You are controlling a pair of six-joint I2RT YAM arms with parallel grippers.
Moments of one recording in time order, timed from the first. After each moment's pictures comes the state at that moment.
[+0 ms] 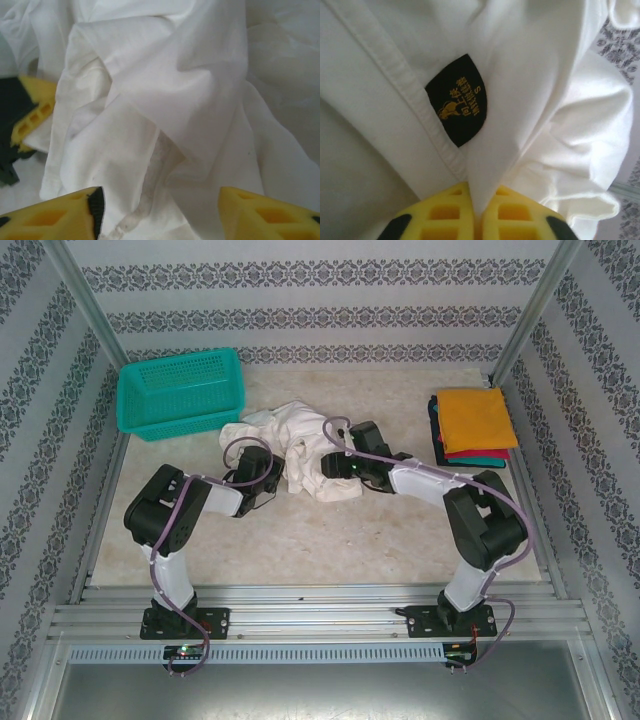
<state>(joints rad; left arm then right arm) -0.40 1.88 0.77 0.56 -0.02 -1.48 0.51 1.76 1.05 -0.07 -0.18 0.37</state>
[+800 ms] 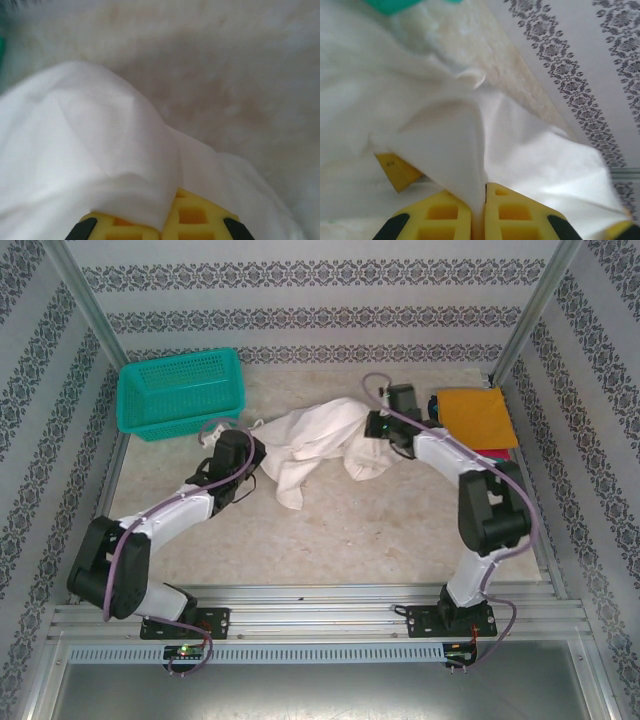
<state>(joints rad) -0.37 1.41 0.84 0.06 -0.18 -1.07 0.24 1.76 1.27 -0.19 -0.10 0.35</state>
